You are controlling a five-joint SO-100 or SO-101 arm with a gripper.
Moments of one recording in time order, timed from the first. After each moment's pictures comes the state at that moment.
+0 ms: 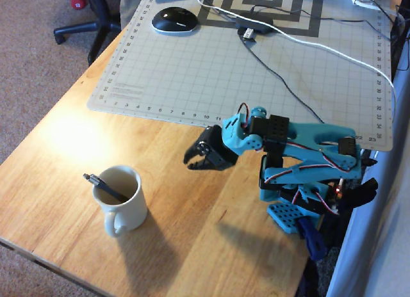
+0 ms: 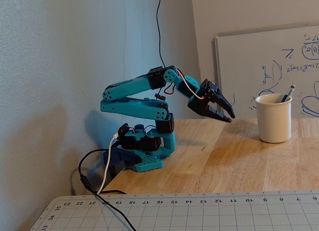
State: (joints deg) arm -10.8 167.2 163.0 47.2 5.8
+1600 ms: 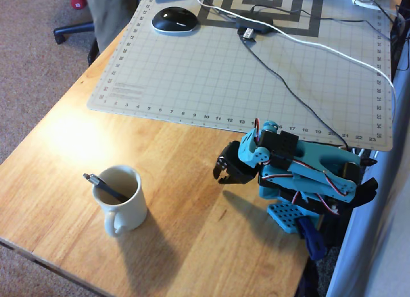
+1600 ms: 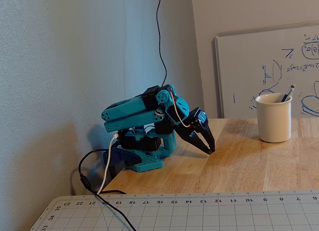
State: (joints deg) arm -3.9 190.5 181.0 65.6 5.8
